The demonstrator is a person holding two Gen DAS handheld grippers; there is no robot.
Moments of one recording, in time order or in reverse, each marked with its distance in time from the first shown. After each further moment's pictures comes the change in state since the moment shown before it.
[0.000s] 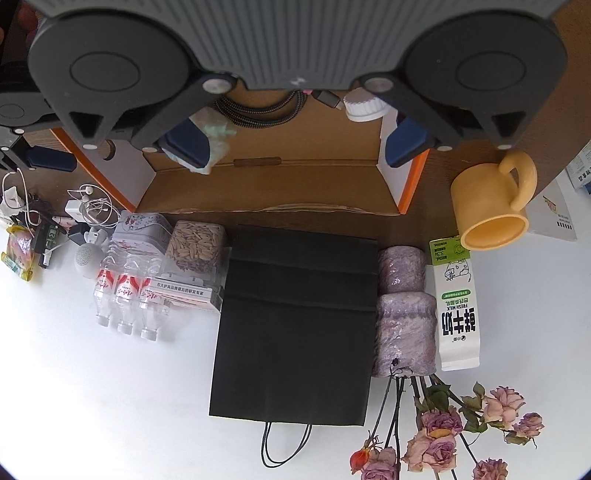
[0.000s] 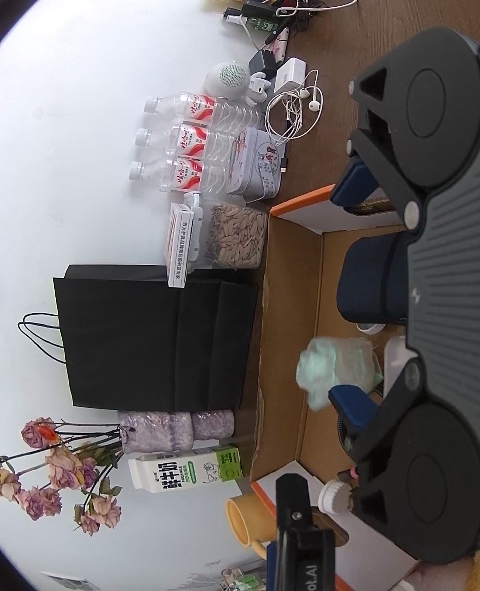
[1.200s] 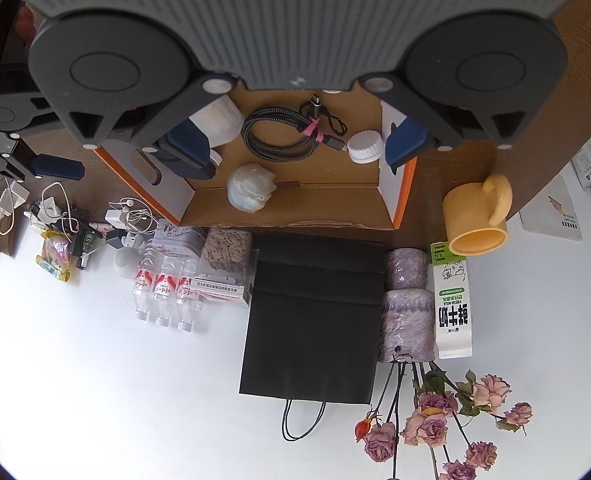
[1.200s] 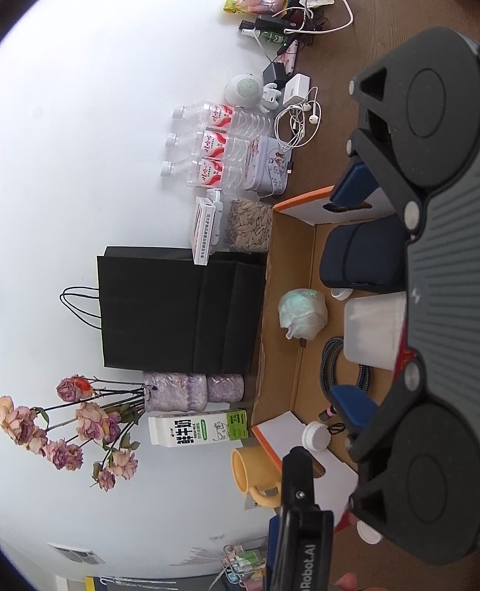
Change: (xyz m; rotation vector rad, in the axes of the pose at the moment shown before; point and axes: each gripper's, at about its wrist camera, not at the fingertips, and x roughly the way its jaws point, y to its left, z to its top) left arm -0.079 0.004 -0.024 0.011 -0.024 -0.072; right arm -0.096 0.018 -0.025 -0.035 -0.063 0.041
